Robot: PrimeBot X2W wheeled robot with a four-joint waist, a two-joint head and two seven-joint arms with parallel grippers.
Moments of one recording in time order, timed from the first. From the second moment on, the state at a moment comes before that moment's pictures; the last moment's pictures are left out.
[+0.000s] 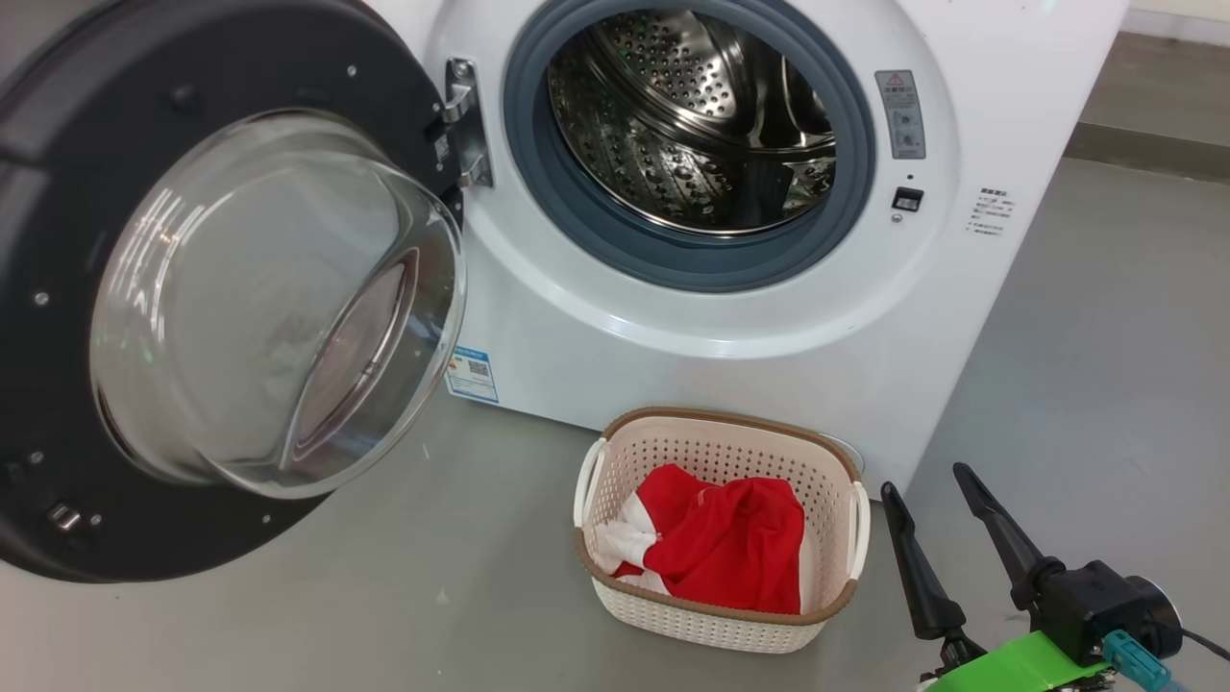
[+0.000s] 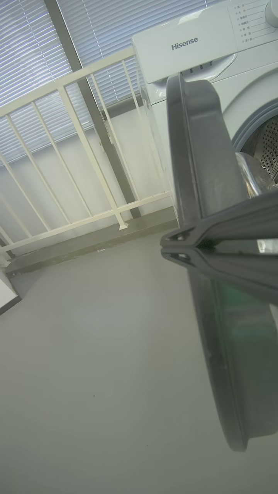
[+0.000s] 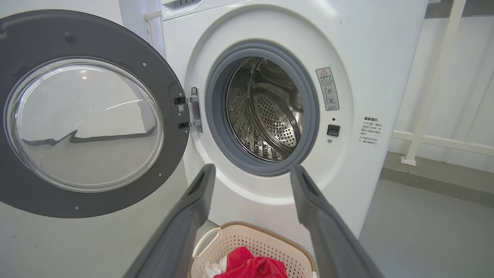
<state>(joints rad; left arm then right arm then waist) -0.89 0.37 0.39 0.97 -0.99 0.17 0.32 0.04 -0.04 0.05 0.13 0.18 0.12 -0.26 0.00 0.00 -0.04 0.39</state>
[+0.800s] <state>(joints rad) -0.91 0.39 0.39 1.08 -1.04 0.02 0.44 0.04 -0.04 0.05 0.13 0.17 0.12 -0.25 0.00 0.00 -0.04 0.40</state>
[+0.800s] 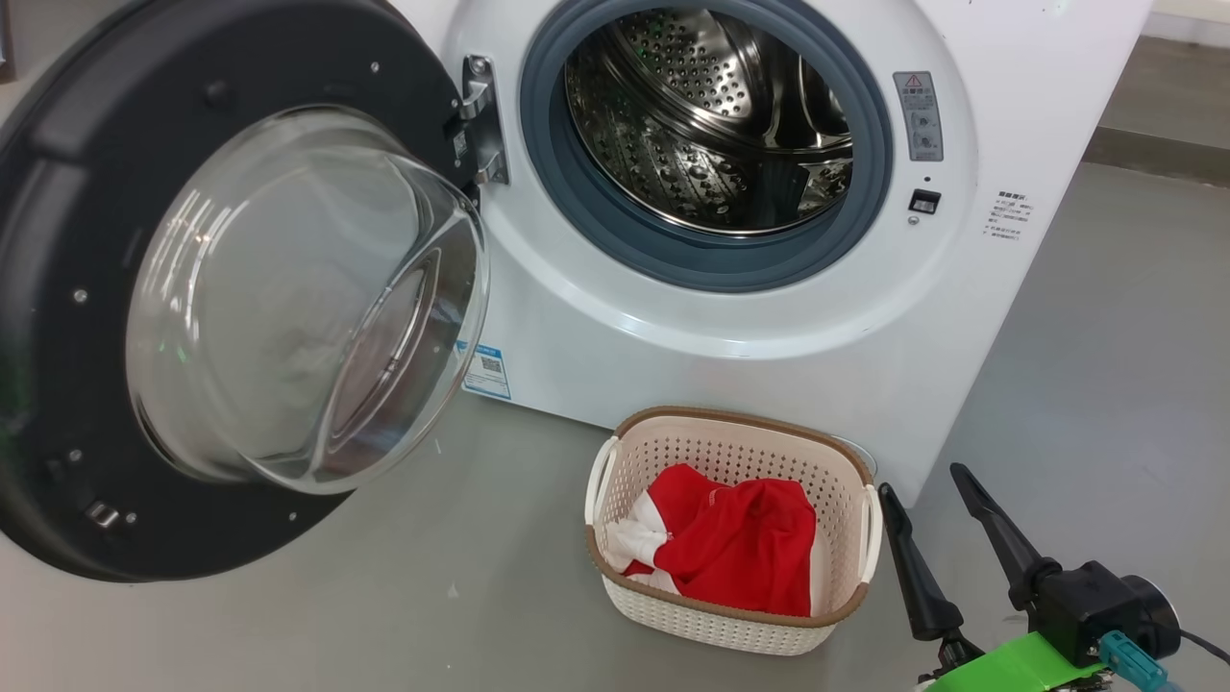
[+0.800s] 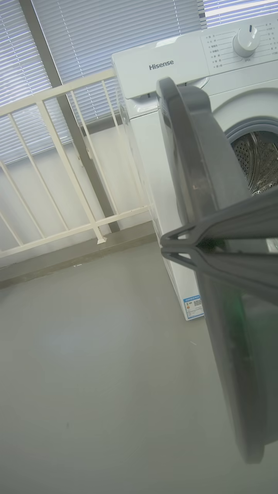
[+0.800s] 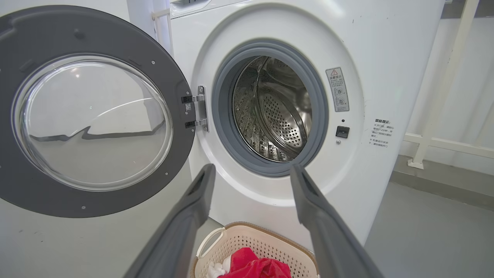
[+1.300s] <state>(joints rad) -0.89 0.34 0.41 1.06 -1.11 -0.05 0.51 0.04 -0.04 0.06 0.13 0.18 0.12 -0.25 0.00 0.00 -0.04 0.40</state>
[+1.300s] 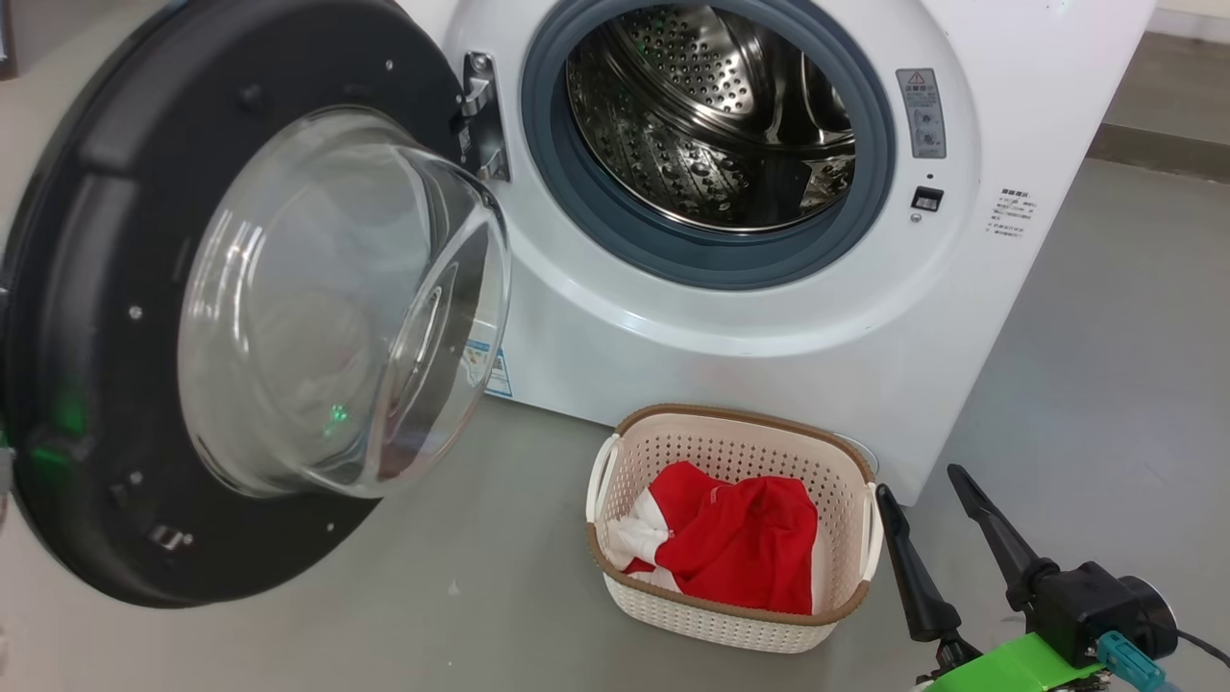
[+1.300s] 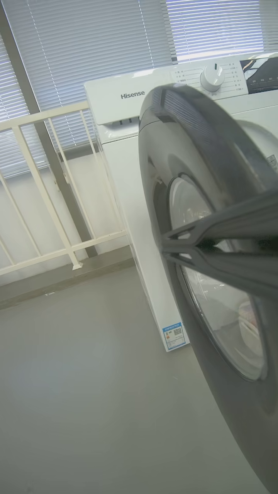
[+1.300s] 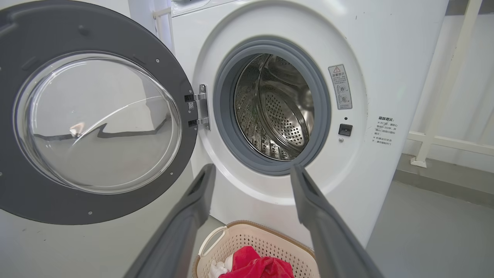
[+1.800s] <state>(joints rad) -0.73 0.24 0.43 0.84 -1.18 -0.07 0.61 0.04 -0.04 0.06 0.14 0.19 0.12 -0.26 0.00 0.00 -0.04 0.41</state>
